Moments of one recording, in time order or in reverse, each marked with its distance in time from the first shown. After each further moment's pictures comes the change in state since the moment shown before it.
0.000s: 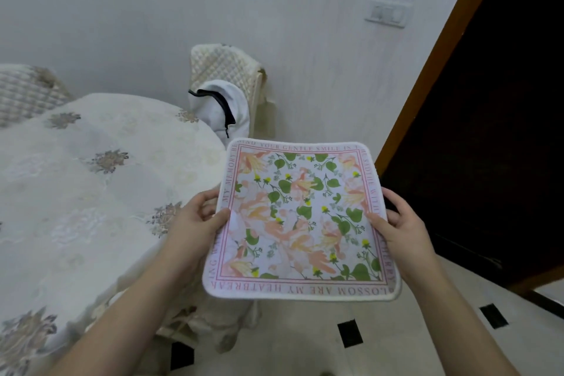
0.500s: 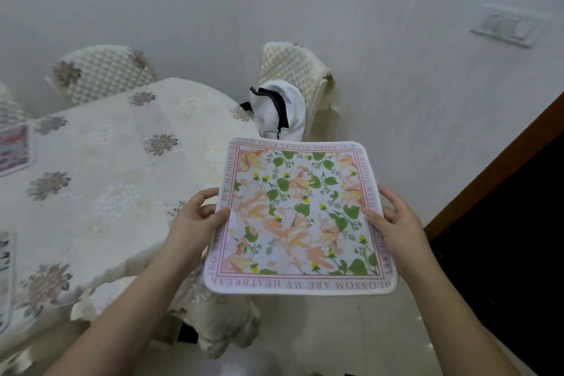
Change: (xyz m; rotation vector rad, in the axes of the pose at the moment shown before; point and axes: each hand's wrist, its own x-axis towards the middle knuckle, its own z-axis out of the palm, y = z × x) left_hand 0.061 0.005 0.041 0.020 0.388 -0.051; right_hand 0.195 -0.013 0.018 0.059 -0.397 0.021
